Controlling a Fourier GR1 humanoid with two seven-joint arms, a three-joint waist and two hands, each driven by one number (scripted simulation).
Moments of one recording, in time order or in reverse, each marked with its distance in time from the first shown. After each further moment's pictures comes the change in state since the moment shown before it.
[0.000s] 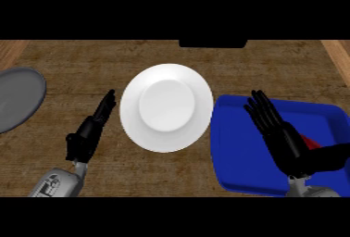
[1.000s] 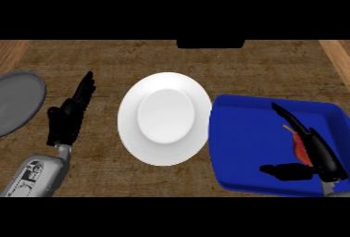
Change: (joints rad) left arm -0.076 0.035 0.129 -0.013 -0.048 0.030 0.141; right arm 0.034 -0.256 -0.009 0.174 0.507 -0.079 -0.282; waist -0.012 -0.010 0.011
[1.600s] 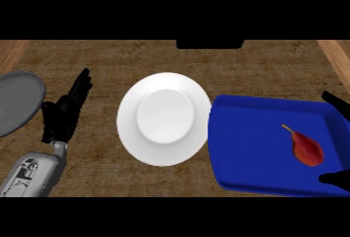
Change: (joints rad) left arm -0.011 0.001 0.037 -0.011 -0.009 -0.024 0.035; right arm 0.074 -0.318 -0.154 -0.268 0.055 0.156 0.253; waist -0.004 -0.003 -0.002
